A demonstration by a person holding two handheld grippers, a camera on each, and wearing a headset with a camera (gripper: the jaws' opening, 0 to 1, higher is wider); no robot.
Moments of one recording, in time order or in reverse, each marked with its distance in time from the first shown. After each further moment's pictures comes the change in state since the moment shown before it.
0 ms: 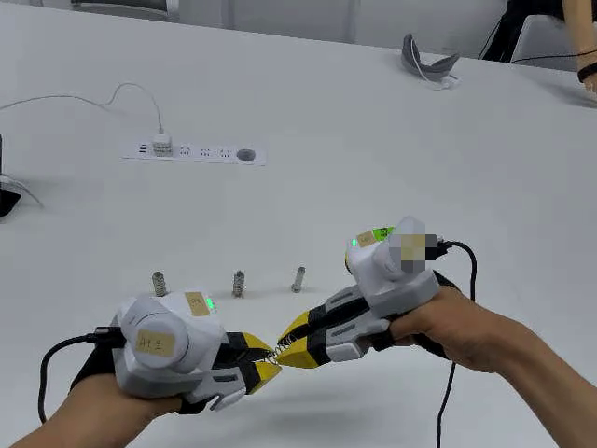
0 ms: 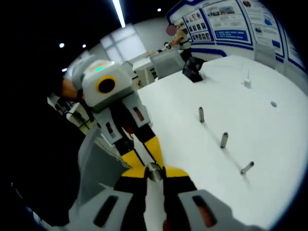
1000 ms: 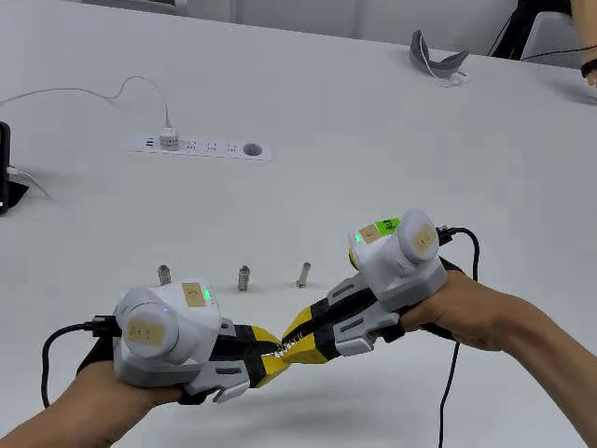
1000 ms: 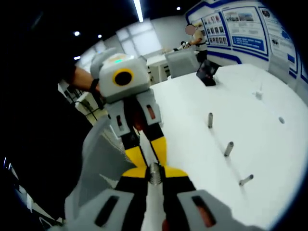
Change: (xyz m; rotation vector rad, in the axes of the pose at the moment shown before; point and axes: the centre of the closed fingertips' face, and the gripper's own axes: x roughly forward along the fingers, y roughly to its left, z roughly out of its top) left arm -0.001 -0.003 0.008 -0.007 -0.072 -0.049; right arm -0.004 0.007 0.000 -0.120 0.021 0.065
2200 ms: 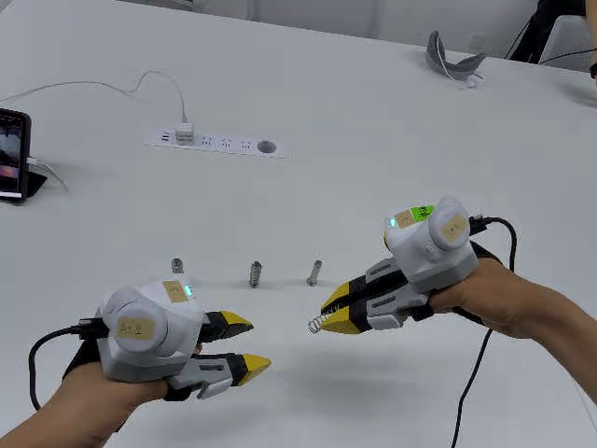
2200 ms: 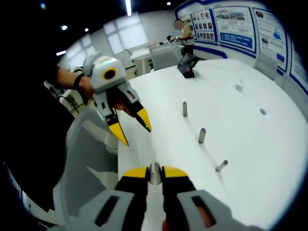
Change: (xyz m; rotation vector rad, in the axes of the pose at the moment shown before) left arm -0.025 0.034 -0.036 -0.104 0.035 0.163; right arm -0.029 -0.047 -0.023 0.025 0.070 -0.153
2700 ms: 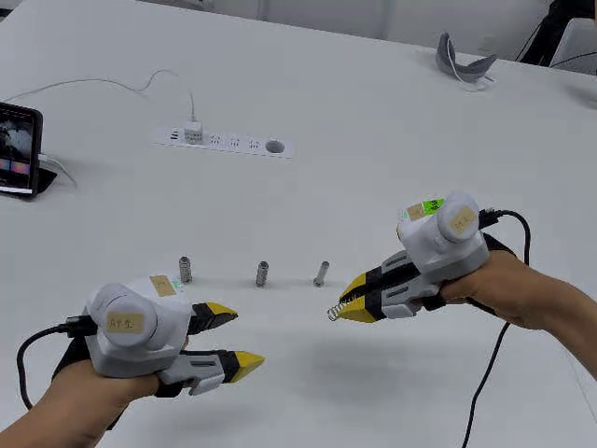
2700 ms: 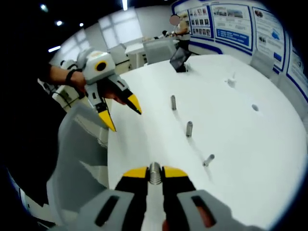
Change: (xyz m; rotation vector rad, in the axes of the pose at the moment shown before) left arm -0.012 0.018 -0.007 -0.048 -0.001 0.069; right arm -0.007 -0.026 -0.010 -0.008 0.059 -0.059
